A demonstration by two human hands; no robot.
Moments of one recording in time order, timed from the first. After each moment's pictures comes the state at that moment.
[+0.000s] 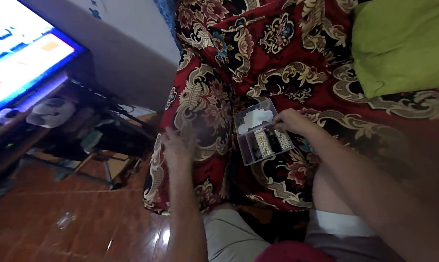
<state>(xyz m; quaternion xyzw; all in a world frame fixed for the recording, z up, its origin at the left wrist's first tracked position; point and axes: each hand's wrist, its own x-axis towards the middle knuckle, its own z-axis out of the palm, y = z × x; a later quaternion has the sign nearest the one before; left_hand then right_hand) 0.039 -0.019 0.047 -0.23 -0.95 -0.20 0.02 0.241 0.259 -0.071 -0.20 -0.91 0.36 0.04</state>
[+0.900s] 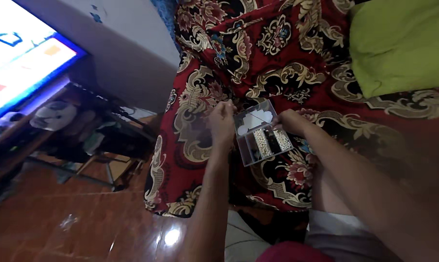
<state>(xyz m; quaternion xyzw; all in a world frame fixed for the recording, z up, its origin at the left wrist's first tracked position) 0.105 0.077 0.044 -0.40 -0.79 -0.46 -0.09 0.243 0.260 -0.065 -0.19 -0.91 0.36 0.01</state>
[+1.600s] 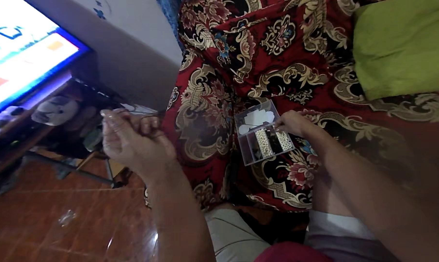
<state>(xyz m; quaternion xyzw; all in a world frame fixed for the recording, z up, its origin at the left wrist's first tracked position) 0.067 -0.004 0.121 -0.32 -0.54 -0.77 0.12 0.241 0.260 -0.069 -0.20 -0.92 0.35 -0.02</state>
